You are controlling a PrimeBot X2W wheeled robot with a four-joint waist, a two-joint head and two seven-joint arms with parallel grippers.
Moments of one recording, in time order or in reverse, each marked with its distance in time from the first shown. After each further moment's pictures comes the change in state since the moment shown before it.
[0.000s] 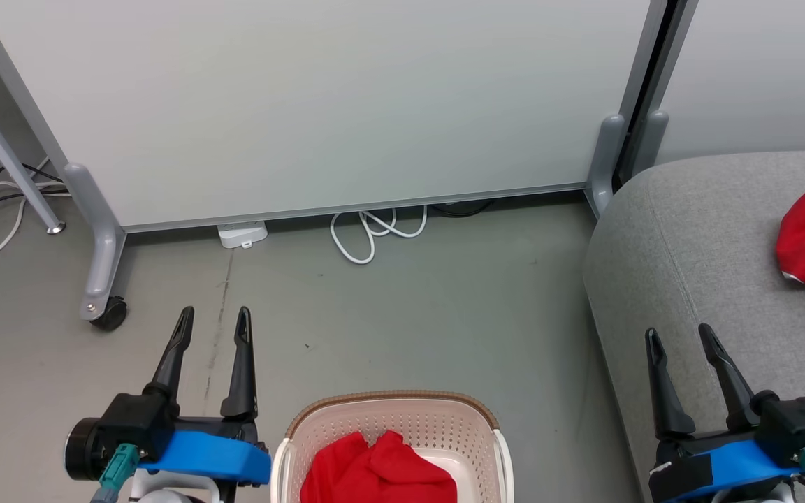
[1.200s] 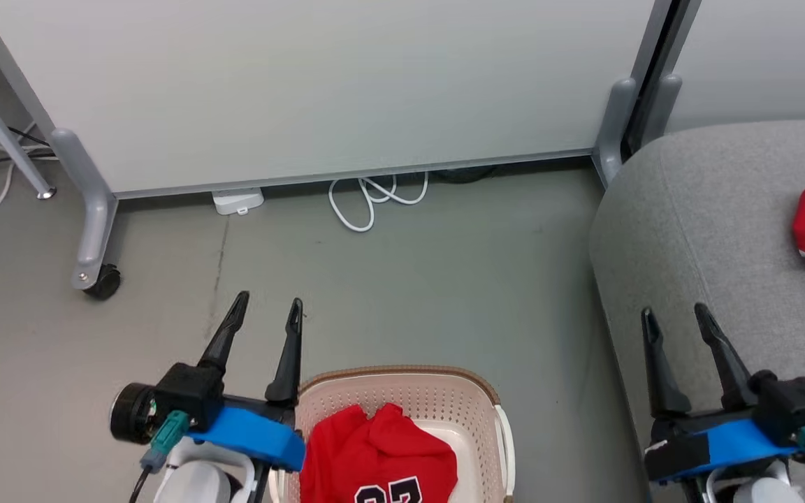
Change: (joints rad) left arm -0.073 0.016 -0.110 0.090 -0.006 -0.007 0.000; right arm -0.037 0.009 0.007 0.020 0.012 0.000 0.000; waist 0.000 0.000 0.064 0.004
